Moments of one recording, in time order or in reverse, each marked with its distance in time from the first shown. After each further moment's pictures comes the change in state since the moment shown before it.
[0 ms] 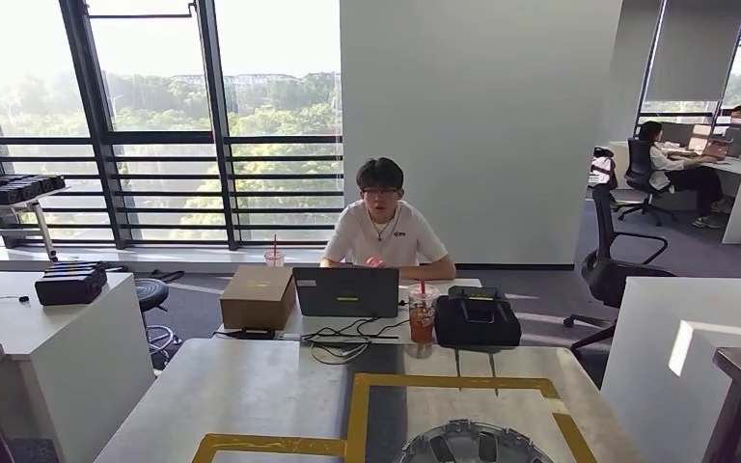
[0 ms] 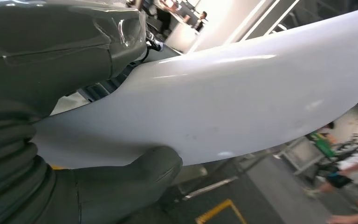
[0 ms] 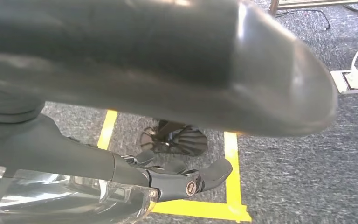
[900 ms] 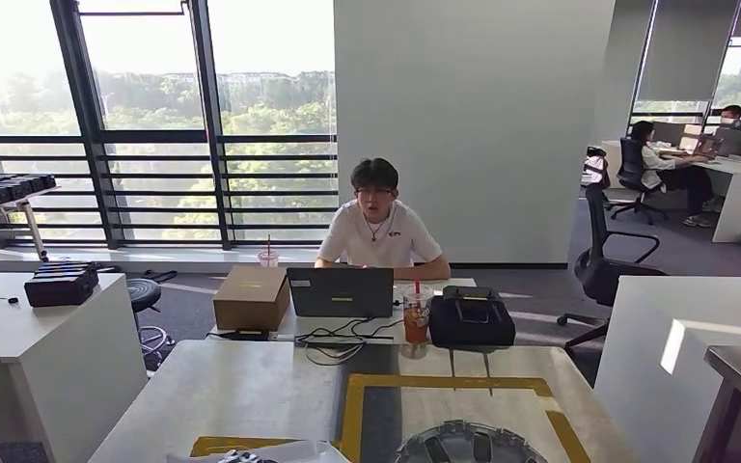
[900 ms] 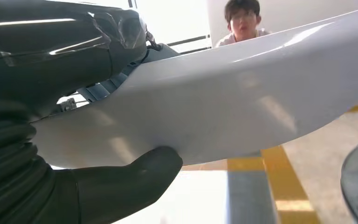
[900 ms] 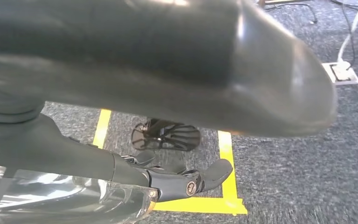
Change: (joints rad) left arm -0.106 0.041 0.152 0.521 -0.925 0.270 0.199; right arm -0.005 0.018 0.026 0.003 -0.053 -0.023 -0.006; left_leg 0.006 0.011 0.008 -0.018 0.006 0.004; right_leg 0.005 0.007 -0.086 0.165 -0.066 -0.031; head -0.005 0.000
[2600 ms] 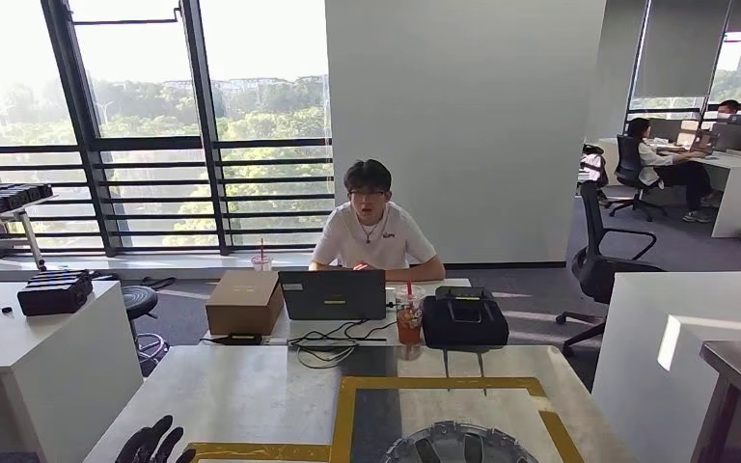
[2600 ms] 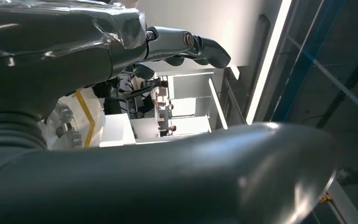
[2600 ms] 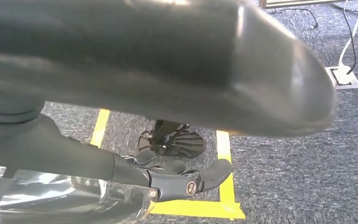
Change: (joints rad) left arm 0.517 -0.239 0.519 -0.591 1.370 -0.266 -0.337; right arm -0.005 0.026 0.095 0.002 -0.086 -0.007 0.010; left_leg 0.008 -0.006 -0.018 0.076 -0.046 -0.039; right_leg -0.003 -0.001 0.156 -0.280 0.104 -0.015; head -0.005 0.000
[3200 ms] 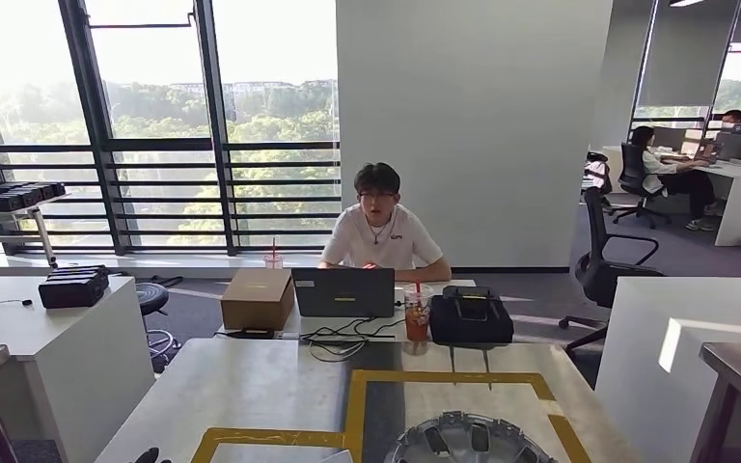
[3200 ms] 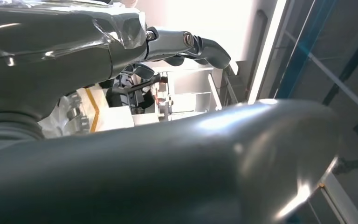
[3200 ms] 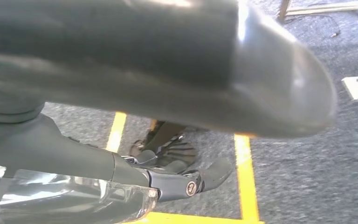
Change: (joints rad) left arm 0.146 0.008 0.000 -0.133 -0.010 -0.006 0.009; right arm 0.008 0.019 0.013 0.001 0.002 0.000 0.022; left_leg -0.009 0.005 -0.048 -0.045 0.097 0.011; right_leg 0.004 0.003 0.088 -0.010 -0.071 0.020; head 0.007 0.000
